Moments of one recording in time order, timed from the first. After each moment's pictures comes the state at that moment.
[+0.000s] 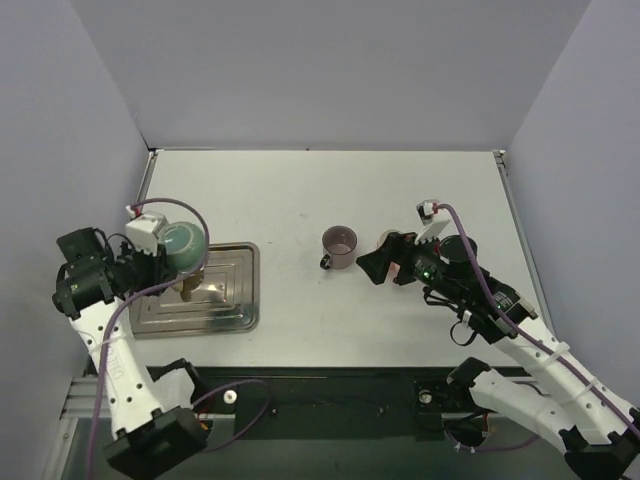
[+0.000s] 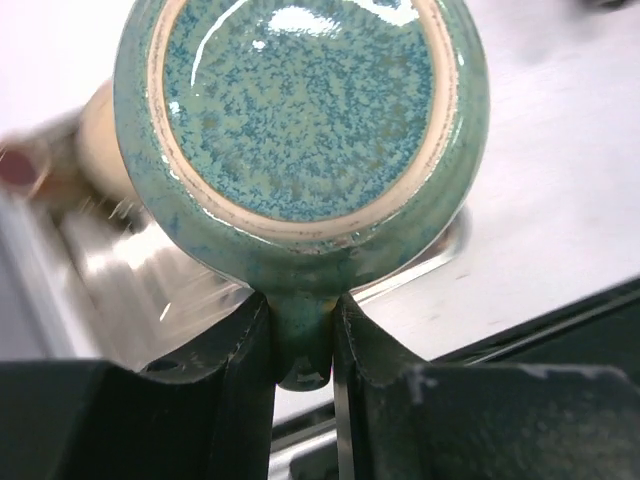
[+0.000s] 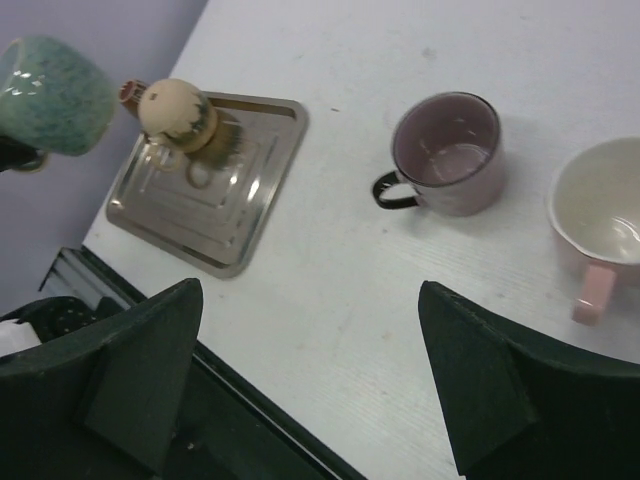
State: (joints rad) left arm 0.62 0.90 1.08 -1.17 0.62 0.69; right arm 0.62 0.78 0.82 -0.39 -0.05 0.49
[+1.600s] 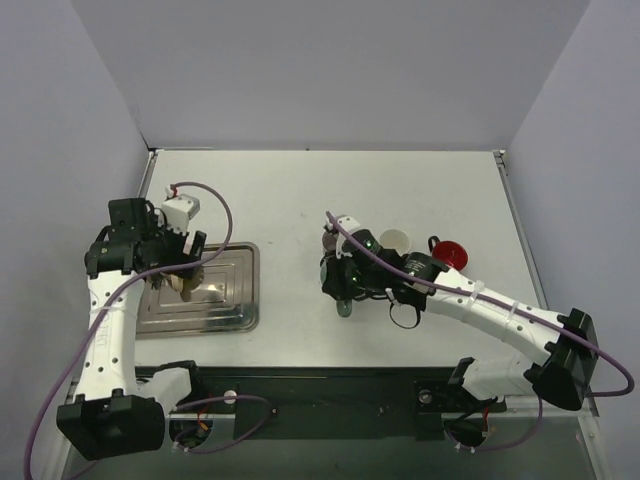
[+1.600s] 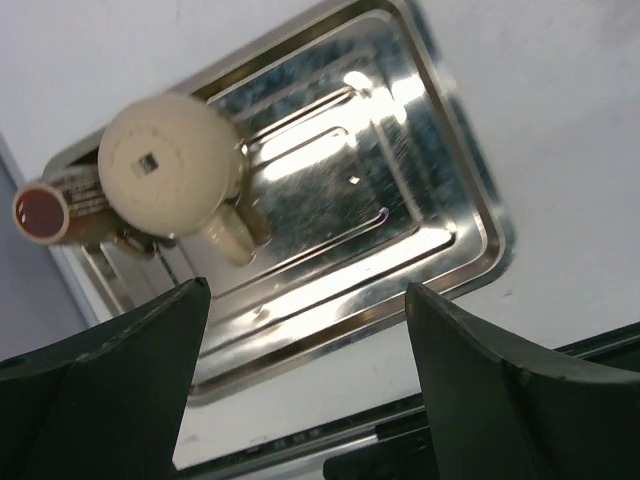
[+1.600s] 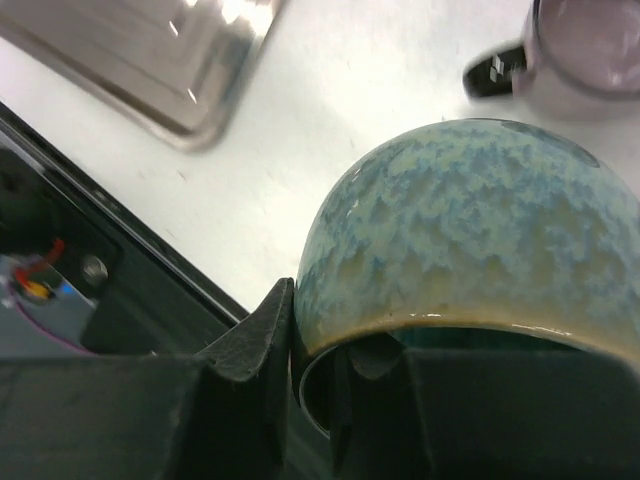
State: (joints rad) left arm 0.11 1.06 1.19 -1.00 0.31 0.40; right arm 0.95 1.27 1.07 -0.47 0.04 0.47
